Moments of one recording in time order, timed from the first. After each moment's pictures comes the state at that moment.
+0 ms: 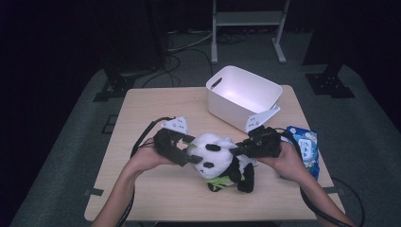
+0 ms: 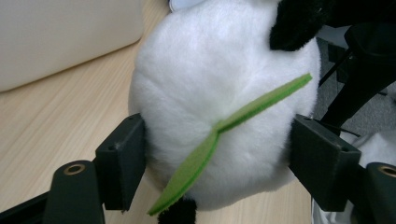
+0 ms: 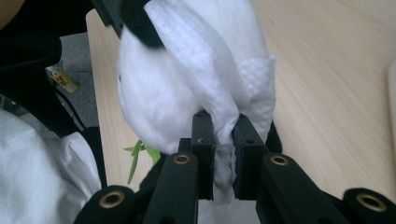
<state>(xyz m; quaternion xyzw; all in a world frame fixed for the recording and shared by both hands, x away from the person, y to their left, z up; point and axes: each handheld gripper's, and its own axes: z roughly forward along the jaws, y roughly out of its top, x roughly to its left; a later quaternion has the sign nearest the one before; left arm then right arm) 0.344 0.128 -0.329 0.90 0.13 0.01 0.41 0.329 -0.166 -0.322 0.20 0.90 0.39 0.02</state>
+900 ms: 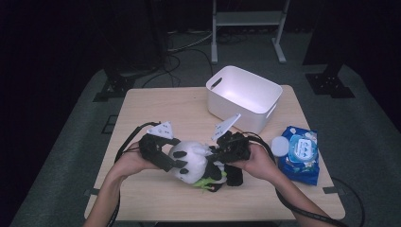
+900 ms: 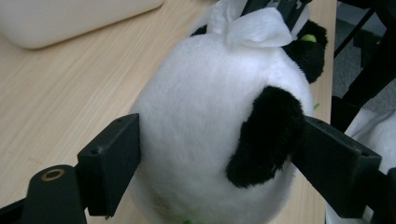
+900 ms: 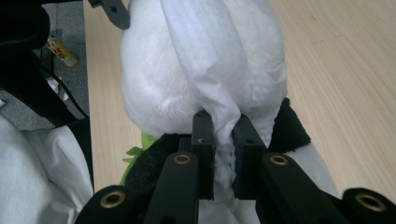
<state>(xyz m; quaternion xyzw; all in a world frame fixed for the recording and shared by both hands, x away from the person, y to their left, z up) 0.339 0.164 -0.341 0.91 0.16 0.04 0.38 0.338 -0.093 -0.346 0.15 0.92 0.35 0.02</state>
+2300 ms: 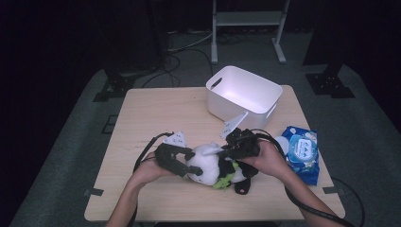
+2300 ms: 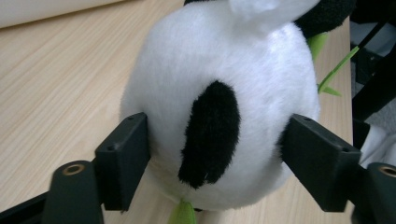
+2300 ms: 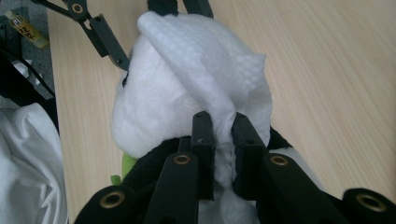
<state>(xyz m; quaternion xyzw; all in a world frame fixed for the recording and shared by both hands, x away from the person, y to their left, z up) 0.343 0.134 -0.394 0.90 0.17 0.02 0.40 0.348 -0.118 -0.347 0.17 0.93 0.31 0.05</state>
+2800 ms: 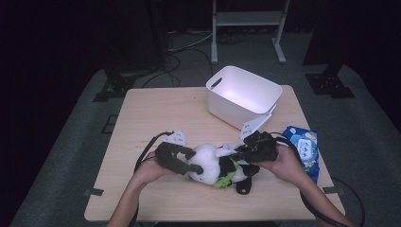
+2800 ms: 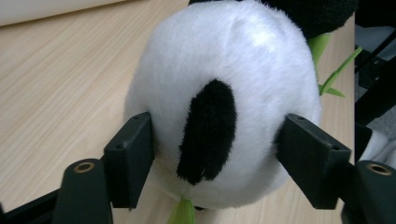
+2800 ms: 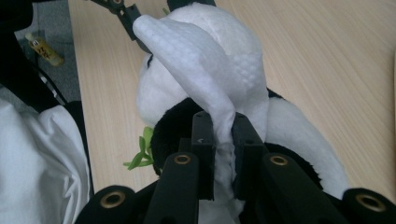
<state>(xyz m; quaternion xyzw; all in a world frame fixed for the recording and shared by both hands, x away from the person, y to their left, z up) 0.344 0.133 -0.390 0.90 0.18 0.03 0.39 0.329 -0.159 -0.338 0.18 0.92 0.35 0.04</state>
